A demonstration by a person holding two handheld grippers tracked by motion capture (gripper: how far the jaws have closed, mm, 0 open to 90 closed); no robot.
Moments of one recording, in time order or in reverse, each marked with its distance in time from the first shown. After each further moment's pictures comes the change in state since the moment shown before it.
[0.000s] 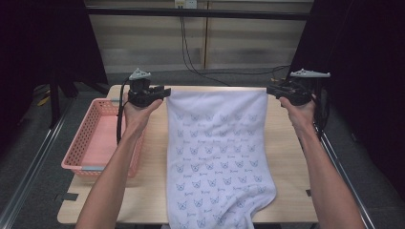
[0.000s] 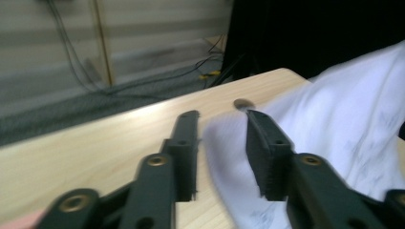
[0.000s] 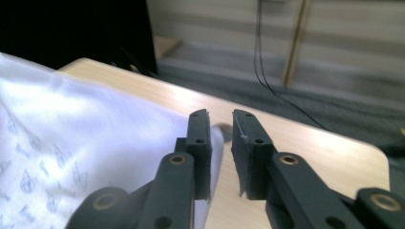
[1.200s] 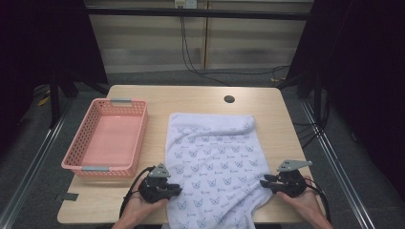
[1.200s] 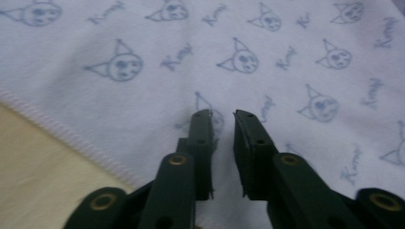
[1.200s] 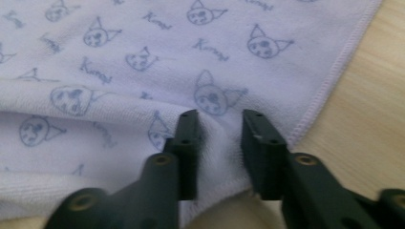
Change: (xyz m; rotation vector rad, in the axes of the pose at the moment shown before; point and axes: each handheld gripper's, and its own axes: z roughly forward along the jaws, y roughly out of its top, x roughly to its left) left arm -0.105 -0.201 -0.064 0.447 -0.293 0.171; right arm 0.084 -0.212 -0.076 0.406 0.181 -0.139
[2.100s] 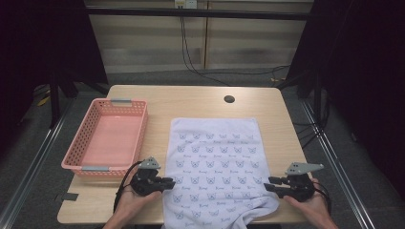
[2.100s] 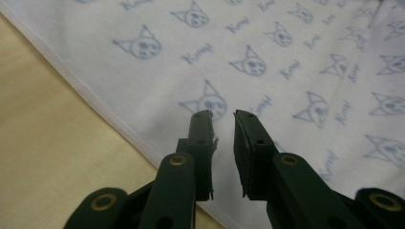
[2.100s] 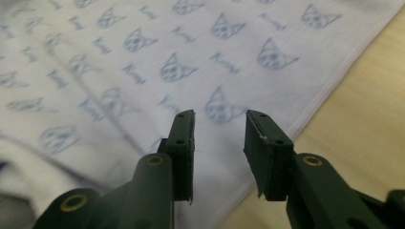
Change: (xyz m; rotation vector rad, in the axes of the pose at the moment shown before) left arm 0.023 0.005 -0.010 -0.044 -0.014 -0.080; right arm 0.004 -0.001 -0.023 -0.057 0.042 0.002
